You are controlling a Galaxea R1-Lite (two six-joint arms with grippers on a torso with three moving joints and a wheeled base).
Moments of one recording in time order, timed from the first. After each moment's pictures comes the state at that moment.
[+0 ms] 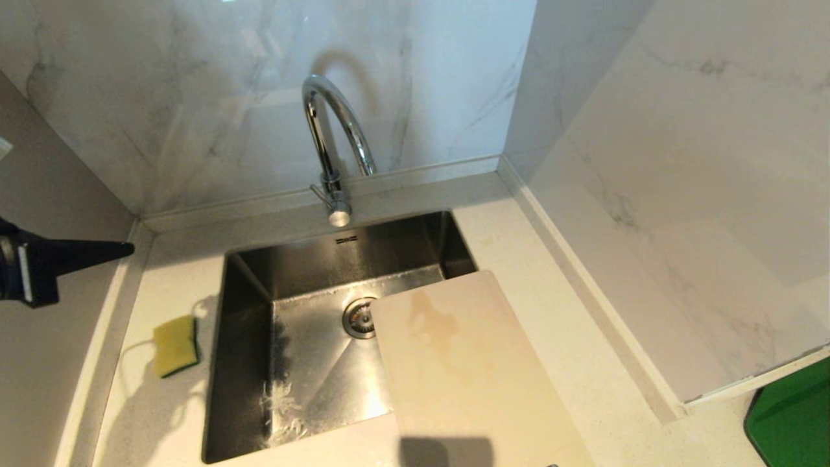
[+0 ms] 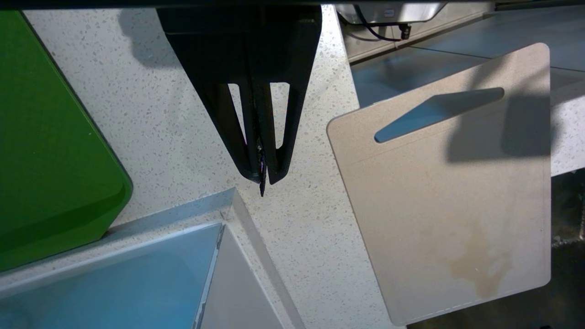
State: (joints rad) left arm -0.04 1.27 -0.96 0.03 -0.36 0.10; right arm -0.01 0.00 0.00 0.00 -0.02 0.05
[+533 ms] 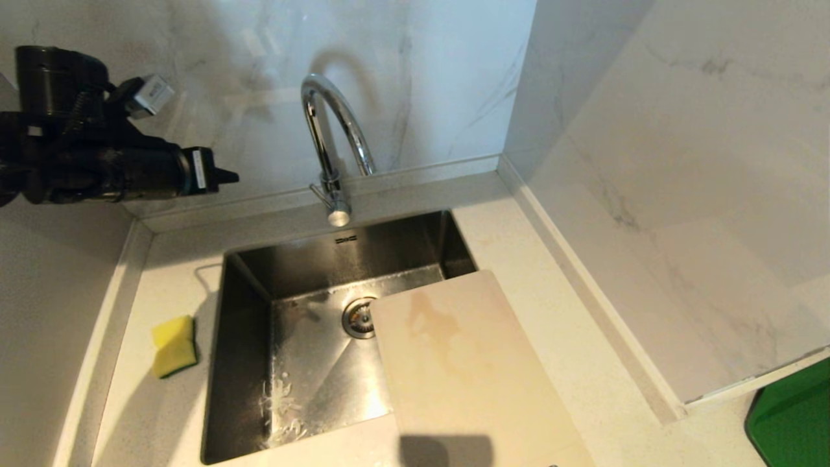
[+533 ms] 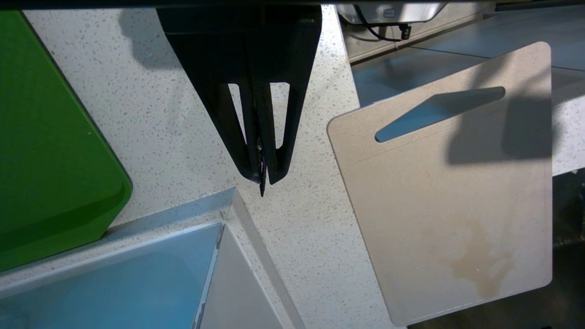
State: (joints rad) left arm -0.17 1.80 -1.55 0.04 -0.15 -0.14; right arm -0.01 0.00 0.00 0.00 -0.02 0.05
